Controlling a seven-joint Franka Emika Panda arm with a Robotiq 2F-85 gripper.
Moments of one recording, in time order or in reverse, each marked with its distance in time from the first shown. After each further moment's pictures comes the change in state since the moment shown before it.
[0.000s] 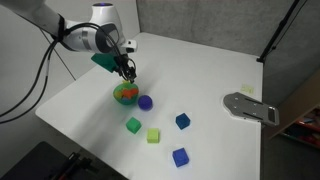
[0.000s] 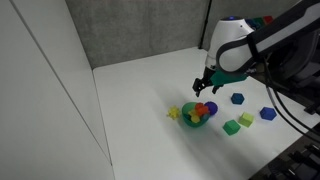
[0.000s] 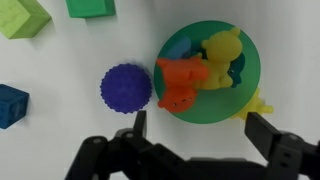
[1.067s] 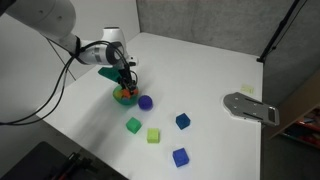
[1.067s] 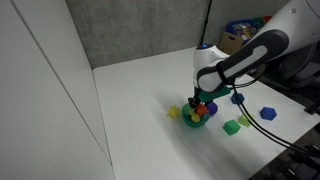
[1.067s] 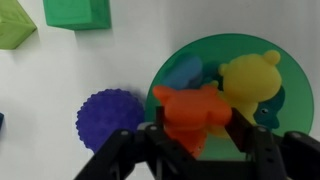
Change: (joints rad) arm 0.095 0.267 -0.064 0.217 -0.007 -0.125 0.000
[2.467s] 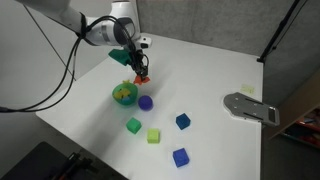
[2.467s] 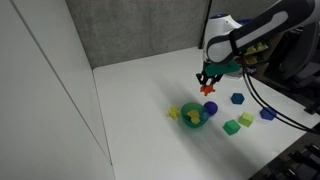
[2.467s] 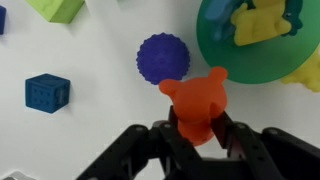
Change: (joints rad) arm -0.033 -0.123 -0.089 0.040 0.000 -0.072 0.075
